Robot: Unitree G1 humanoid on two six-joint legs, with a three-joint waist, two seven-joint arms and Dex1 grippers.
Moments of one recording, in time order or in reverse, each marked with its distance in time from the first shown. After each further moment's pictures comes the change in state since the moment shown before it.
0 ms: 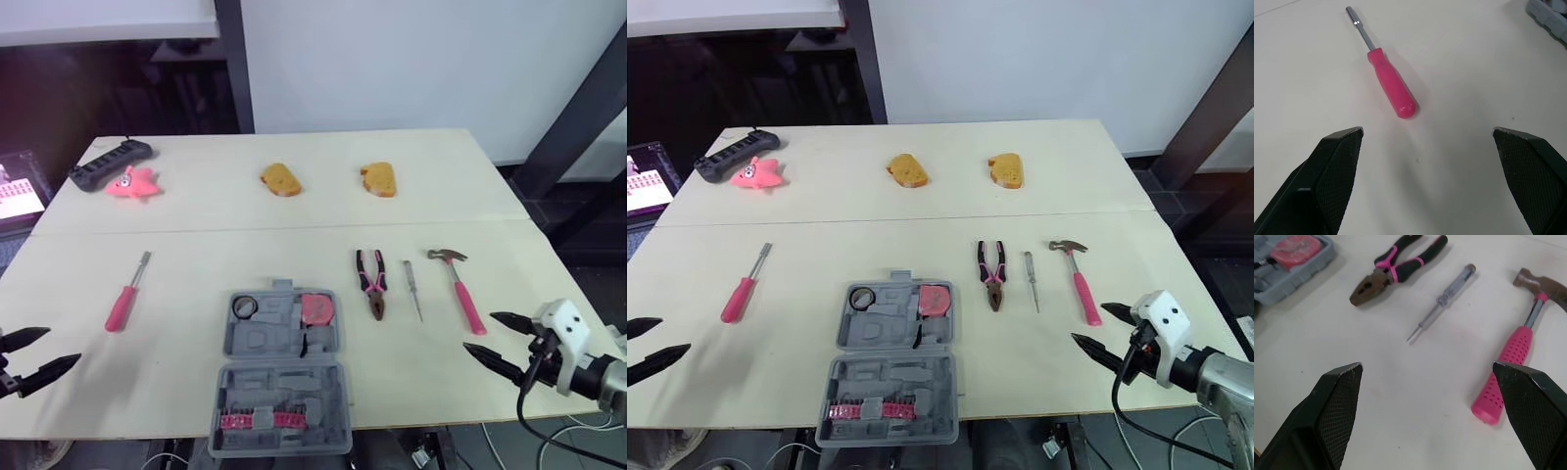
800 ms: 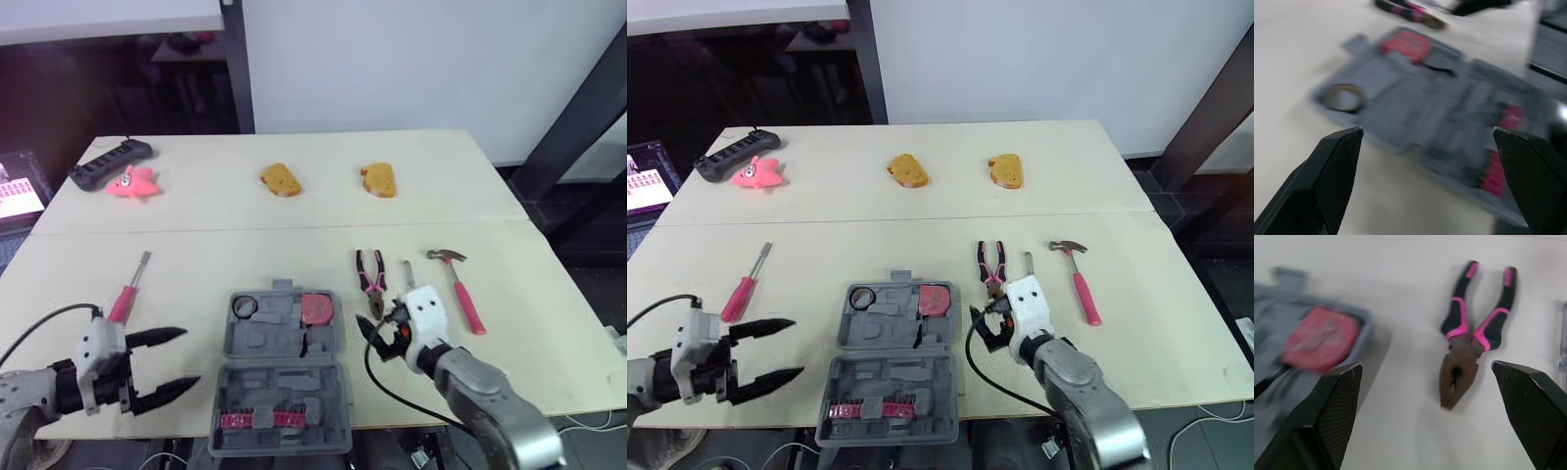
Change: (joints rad) left arm 0.100 -0.187 -0.270 -0.694 -0.122 0.110 -0.083; right arm -0.248 0.514 0.600 -0.305 -0.222 0.466 -0.826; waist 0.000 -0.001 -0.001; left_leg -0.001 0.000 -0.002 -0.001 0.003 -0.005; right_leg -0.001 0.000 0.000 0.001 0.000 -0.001
